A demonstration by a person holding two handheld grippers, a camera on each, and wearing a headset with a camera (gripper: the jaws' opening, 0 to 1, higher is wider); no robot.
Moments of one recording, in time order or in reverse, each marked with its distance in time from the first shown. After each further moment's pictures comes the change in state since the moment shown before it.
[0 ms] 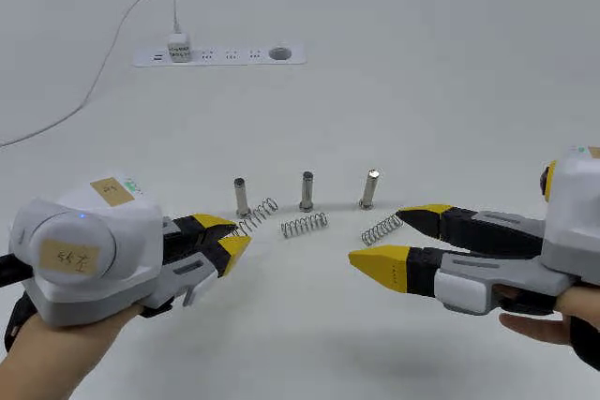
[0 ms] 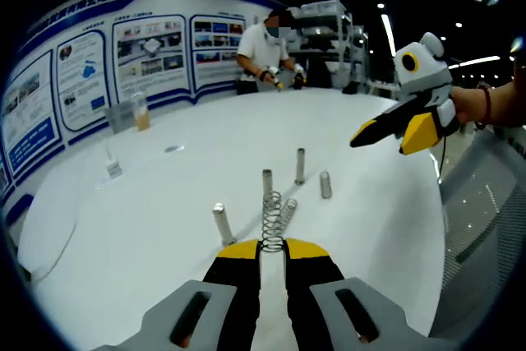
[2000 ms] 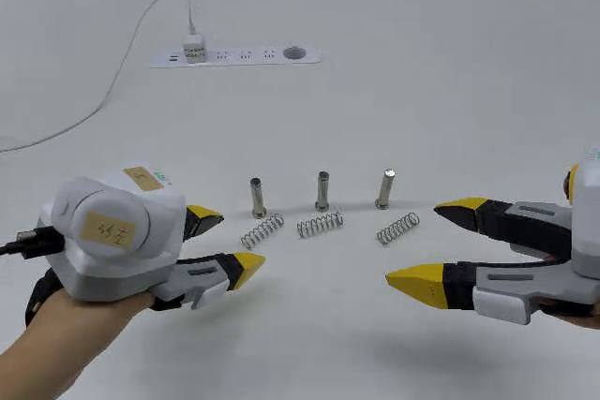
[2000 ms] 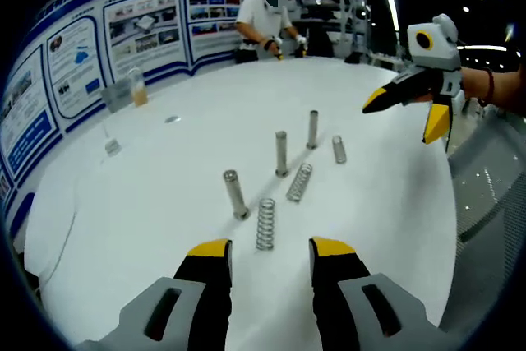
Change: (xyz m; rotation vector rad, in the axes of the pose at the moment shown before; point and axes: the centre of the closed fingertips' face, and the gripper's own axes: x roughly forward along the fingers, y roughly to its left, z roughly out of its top) left arm 0.014 0.019 -0.034 0.022 0.190 -0.003; right arm -0.007 -0.025 -0.023 -0.194 0.123 -0.019
